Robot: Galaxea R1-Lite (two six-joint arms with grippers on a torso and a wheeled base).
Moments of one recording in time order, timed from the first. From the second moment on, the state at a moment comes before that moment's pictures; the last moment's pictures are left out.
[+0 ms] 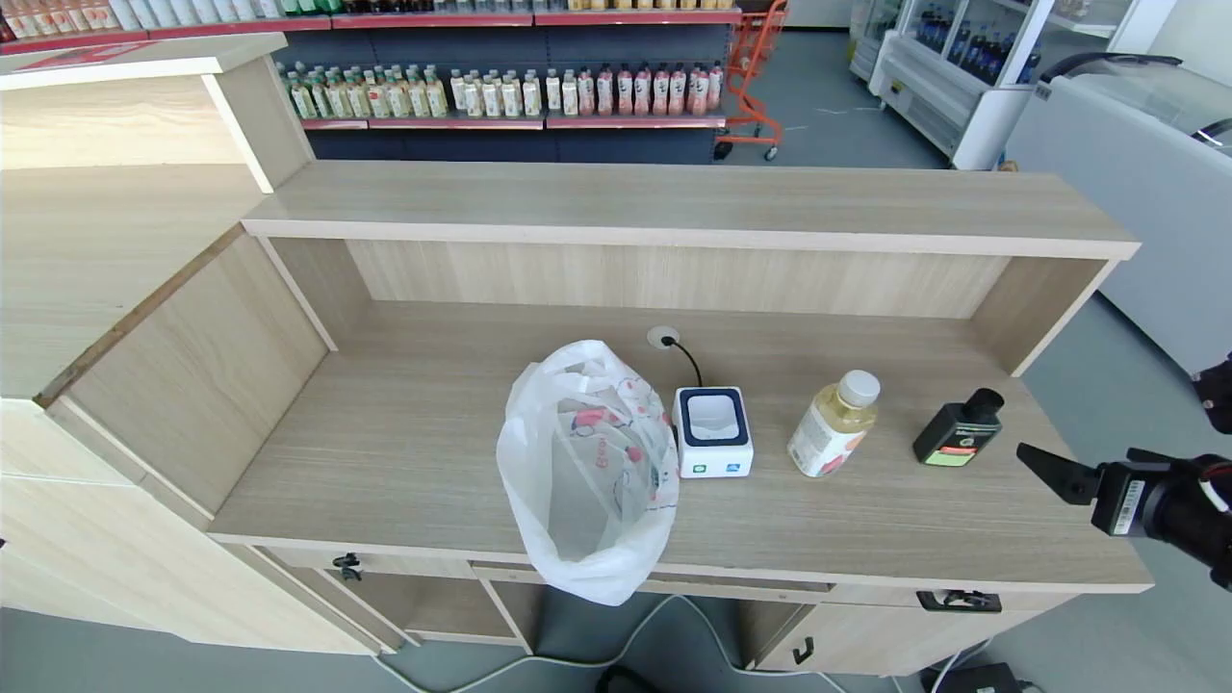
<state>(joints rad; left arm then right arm) -0.01 0.00 0.00 0.00 -0.02 -0.04 -0.11 1.40 -0.28 -0.88 0.07 -0.03</state>
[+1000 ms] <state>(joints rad) -0.01 0.00 0.00 0.00 -0.02 -0.04 -0.04 2.01 -0.36 -1.46 0.17 -0.03</state>
